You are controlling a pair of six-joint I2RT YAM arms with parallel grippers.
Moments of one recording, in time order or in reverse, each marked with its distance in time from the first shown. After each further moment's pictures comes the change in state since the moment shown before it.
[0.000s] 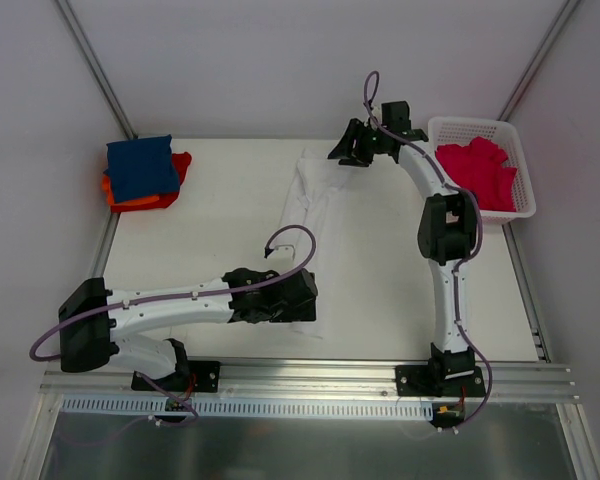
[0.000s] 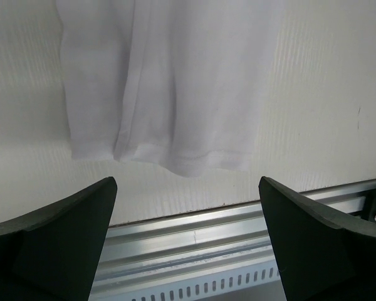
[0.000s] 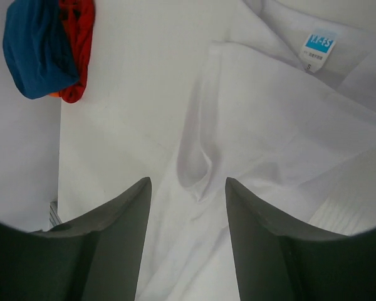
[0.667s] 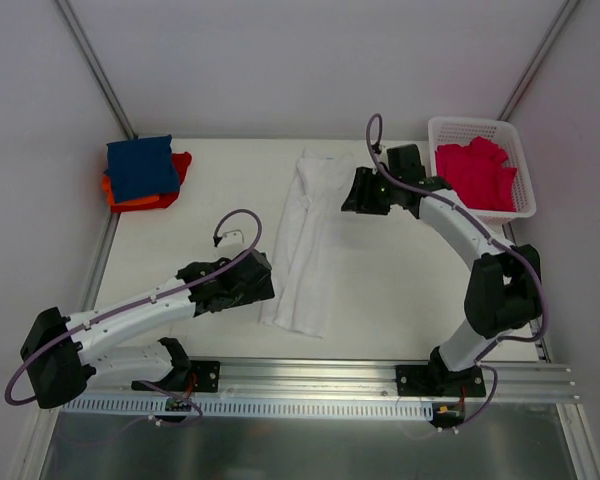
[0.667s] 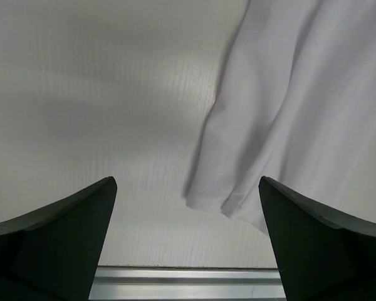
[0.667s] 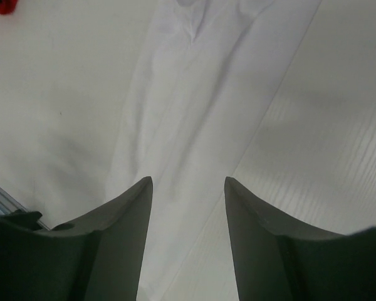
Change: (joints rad) left arm 0.291 -0.244 -0.177 -0.032 -0.071 0.105; right arm 0.100 -0.730 -0.826 0.047 0.285 -0.092
